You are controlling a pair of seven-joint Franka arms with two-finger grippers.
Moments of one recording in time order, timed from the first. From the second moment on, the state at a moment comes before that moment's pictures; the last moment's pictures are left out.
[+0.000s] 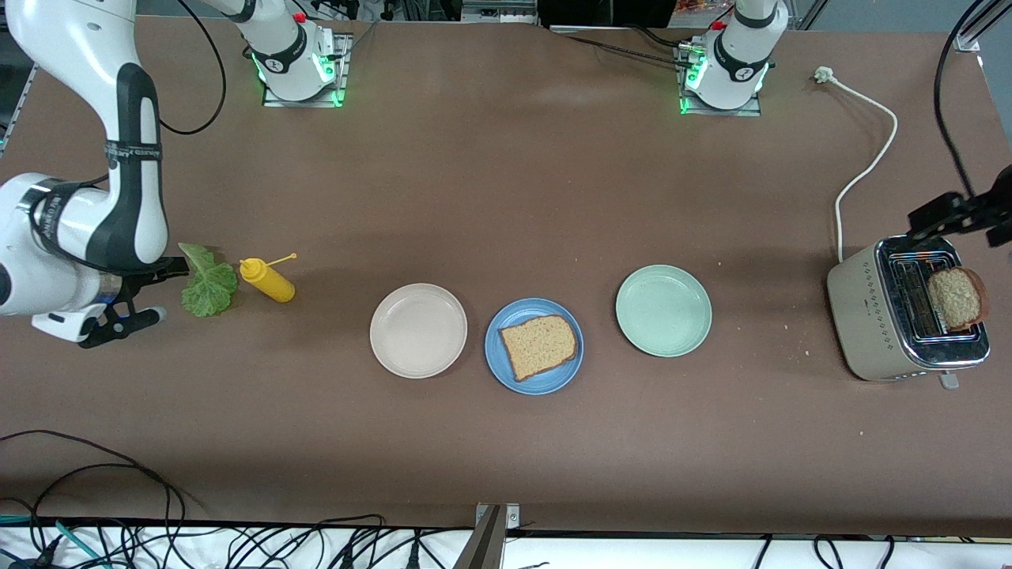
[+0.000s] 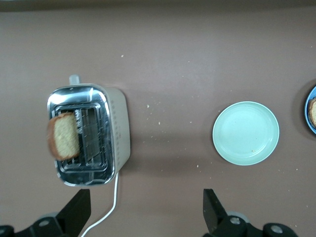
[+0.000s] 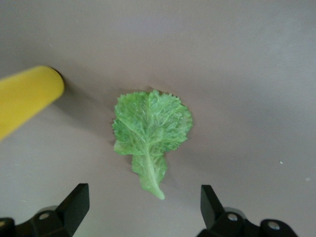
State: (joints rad) left arm 0.11 0.22 -0.10 -1.24 0.11 1.45 0.01; right arm 0.42 0.57 -0.65 -1.67 0.15 1.84 -0.68
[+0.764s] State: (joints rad) left arm 0.20 0.00 -0.12 -1.52 -0.01 1.52 -0.02; right arm 0.41 0.65 -0.64 -1.86 0.18 1.97 -0.85
